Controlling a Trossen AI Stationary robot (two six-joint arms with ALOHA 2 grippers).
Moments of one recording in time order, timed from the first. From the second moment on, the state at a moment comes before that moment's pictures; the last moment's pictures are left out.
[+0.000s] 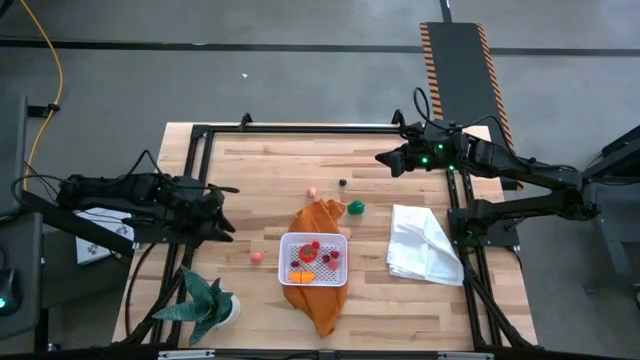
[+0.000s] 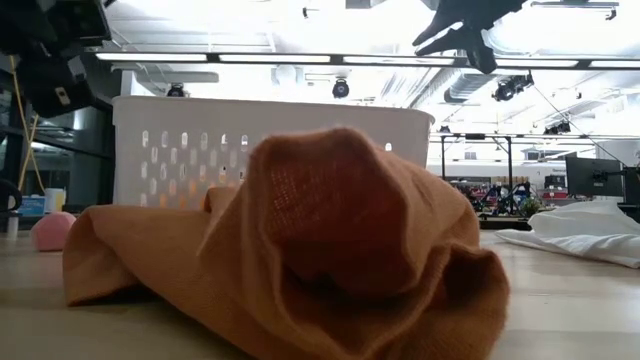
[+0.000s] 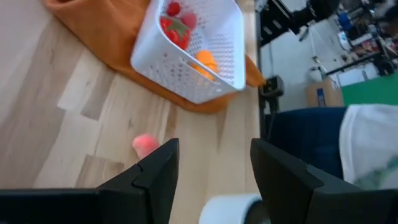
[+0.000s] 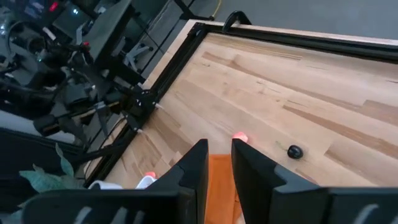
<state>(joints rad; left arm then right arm) 0.03 0.38 0.49 -0.73 0.32 -0.66 -0.32 0.99 0.99 -0.45 -0.02 0.75</state>
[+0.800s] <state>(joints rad) -0.13 0.21 0.49 -0.88 0.24 -0.73 -0.32 1.00 0.99 -0.45 0.05 0.77</state>
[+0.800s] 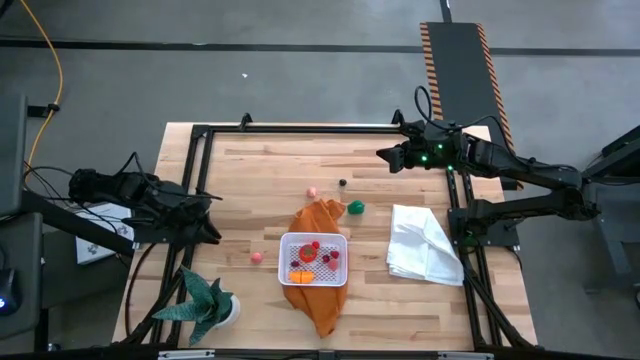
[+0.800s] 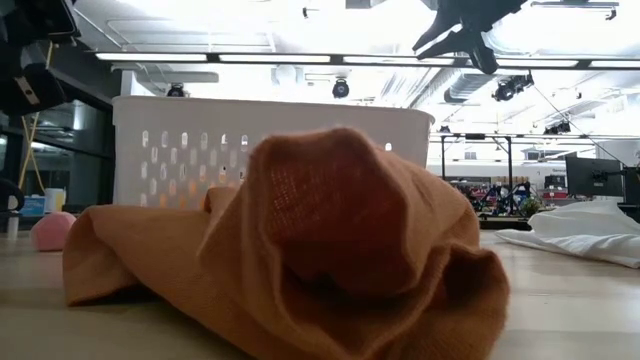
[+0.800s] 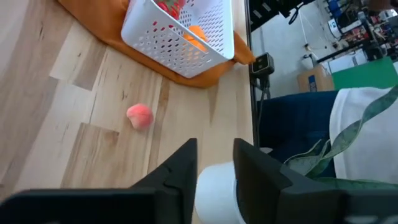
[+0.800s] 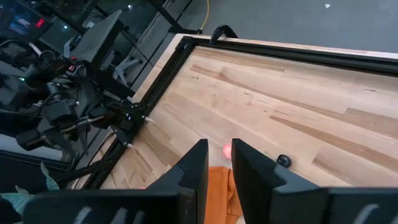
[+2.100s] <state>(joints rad) -0.13 0.29 0.91 -0.76 0.14 -0.74 -0.25 1.00 0.99 -0.44 0.15 0.75</state>
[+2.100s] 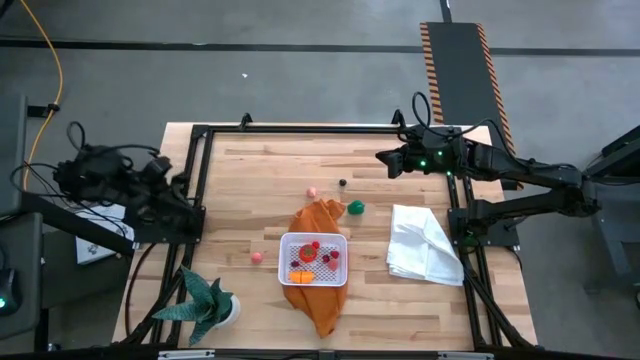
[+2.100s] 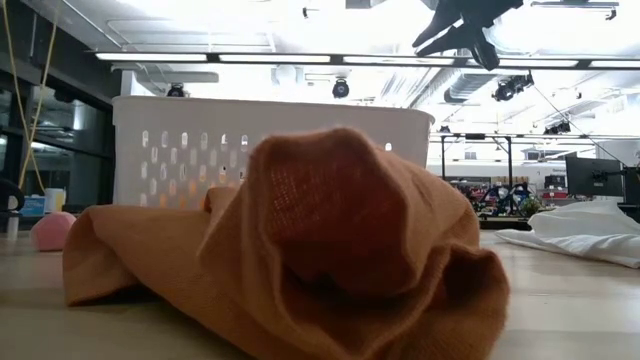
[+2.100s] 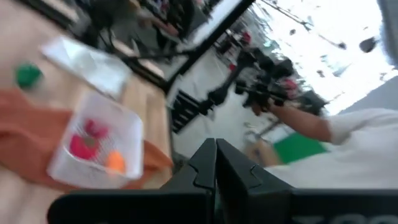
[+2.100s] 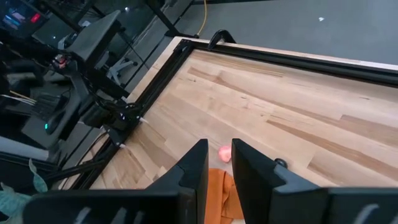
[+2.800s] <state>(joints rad) -0.13 0.67 1.30 -0.91 0.01 -0.24 -0.25 1.00 0.99 -0.45 0.15 0.71</state>
